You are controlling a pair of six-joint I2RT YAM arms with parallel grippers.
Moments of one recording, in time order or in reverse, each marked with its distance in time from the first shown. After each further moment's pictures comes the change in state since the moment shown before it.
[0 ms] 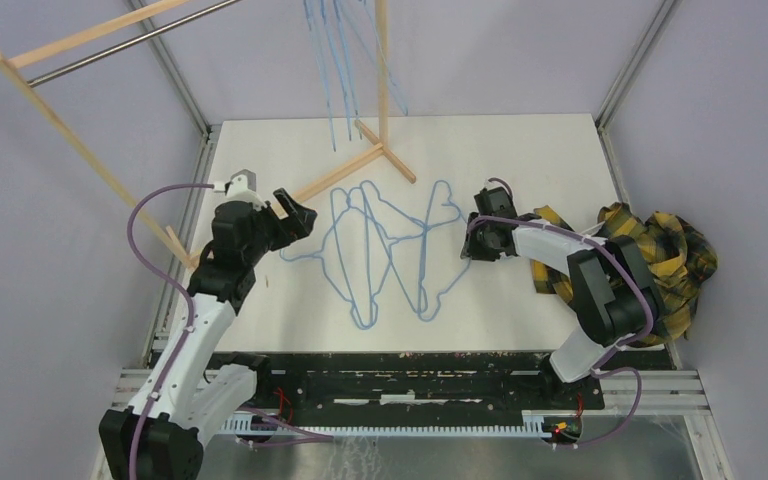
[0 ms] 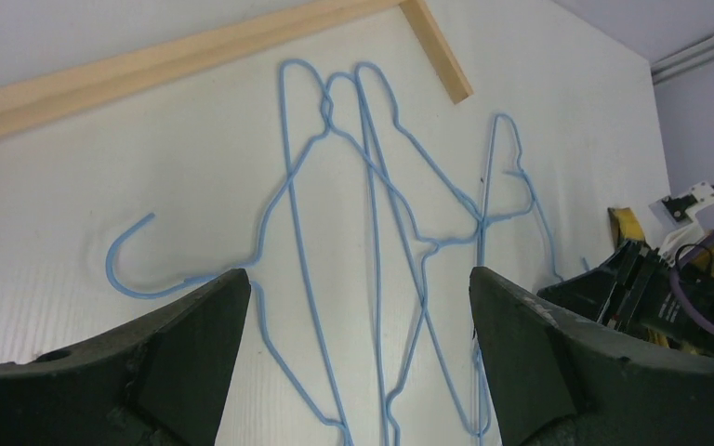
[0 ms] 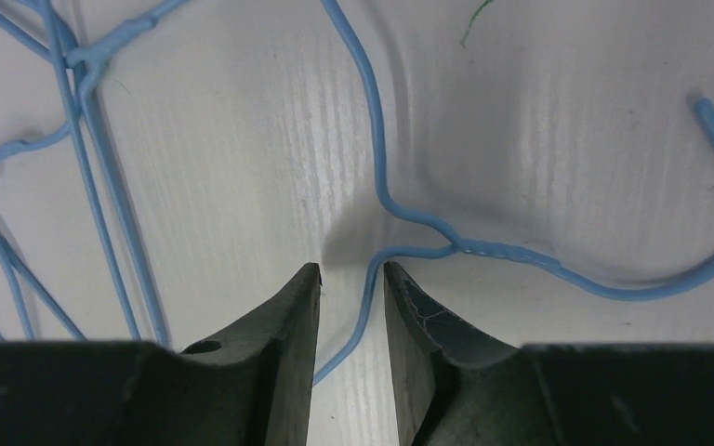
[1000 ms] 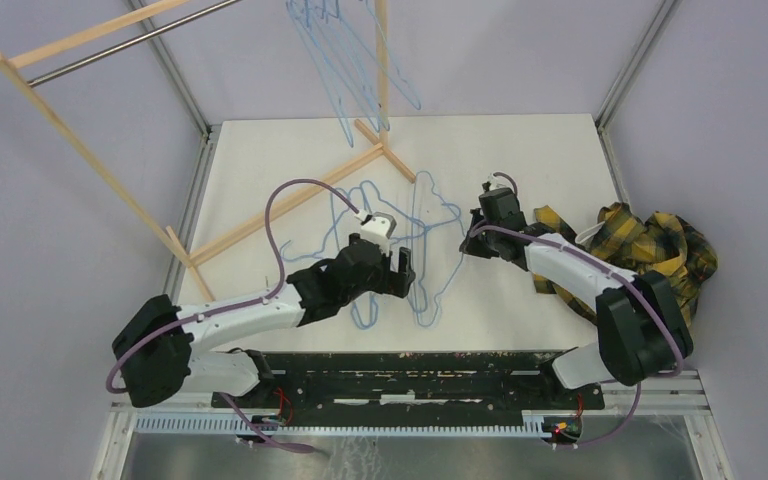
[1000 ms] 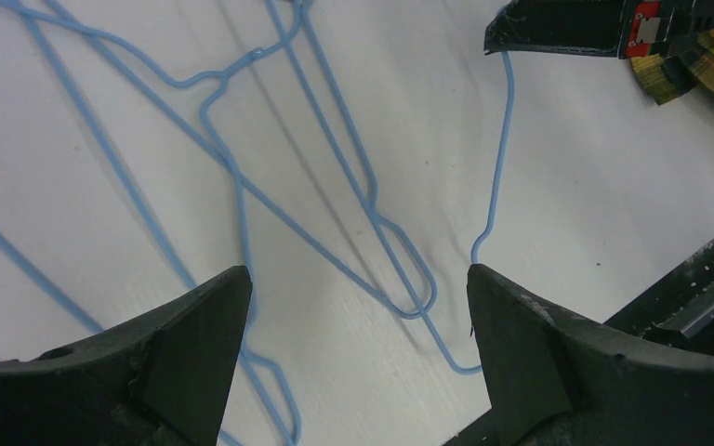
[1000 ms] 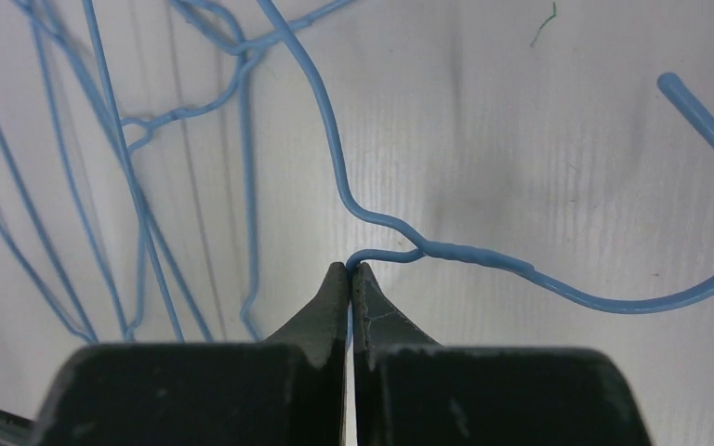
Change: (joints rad) left arm -0.802 0.354 -0.037 0.211 -0.344 0.063; right arm 0.045 -0.167 -0.061 0.046 -0.002 0.049
